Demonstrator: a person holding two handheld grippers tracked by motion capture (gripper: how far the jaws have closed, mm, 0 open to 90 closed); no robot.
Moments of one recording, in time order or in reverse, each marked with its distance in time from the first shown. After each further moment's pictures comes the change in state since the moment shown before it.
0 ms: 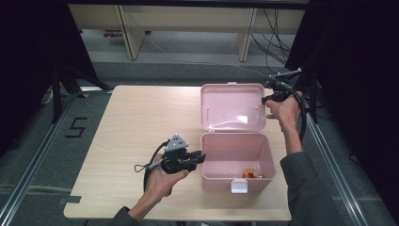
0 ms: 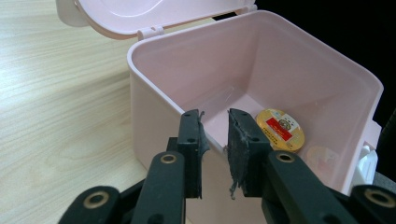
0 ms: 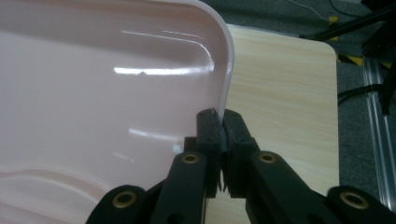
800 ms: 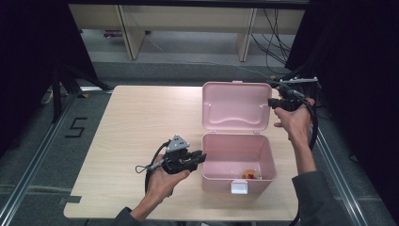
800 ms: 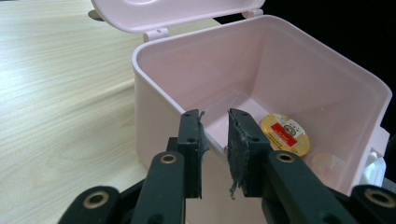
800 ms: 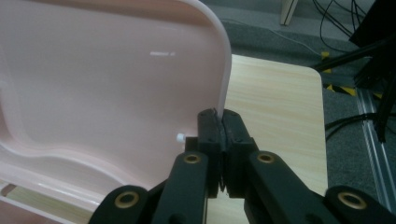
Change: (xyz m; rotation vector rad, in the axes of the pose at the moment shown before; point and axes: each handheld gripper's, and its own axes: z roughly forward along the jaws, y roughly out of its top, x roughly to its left) left arm -0.003 0.000 0.002 -0.011 0.013 -0.004; right arm 0.000 -0.027 -0.042 -0.157 0.021 -0.027
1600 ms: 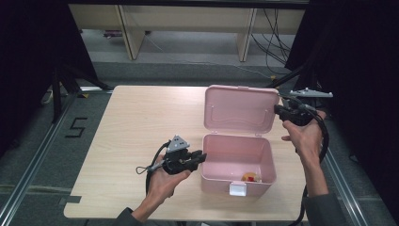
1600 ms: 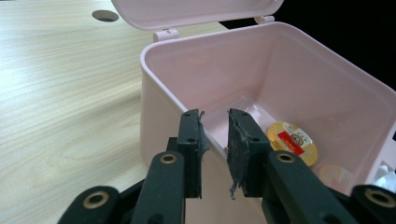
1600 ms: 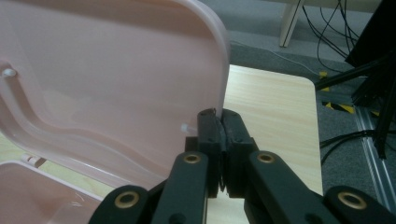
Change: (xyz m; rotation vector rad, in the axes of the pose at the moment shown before) left arm -0.001 -0.001 0.001 -0.006 0.018 -0.010; right arm 0.003 -0.031 -0.035 -0.097 0.016 0.023
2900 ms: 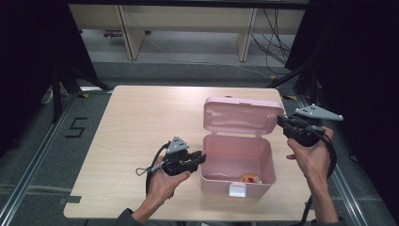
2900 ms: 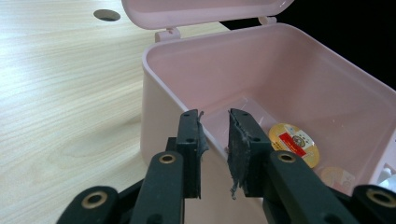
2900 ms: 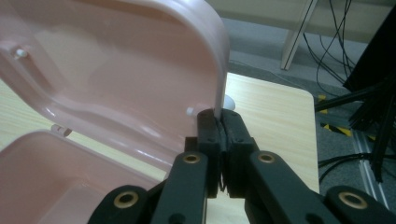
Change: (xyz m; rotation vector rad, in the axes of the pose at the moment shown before) left arm -0.001 -0.002 -0.001 -0.003 0.002 -0.004; right arm 0.011 -0.036 -0.036 -0.100 0.013 -0.088
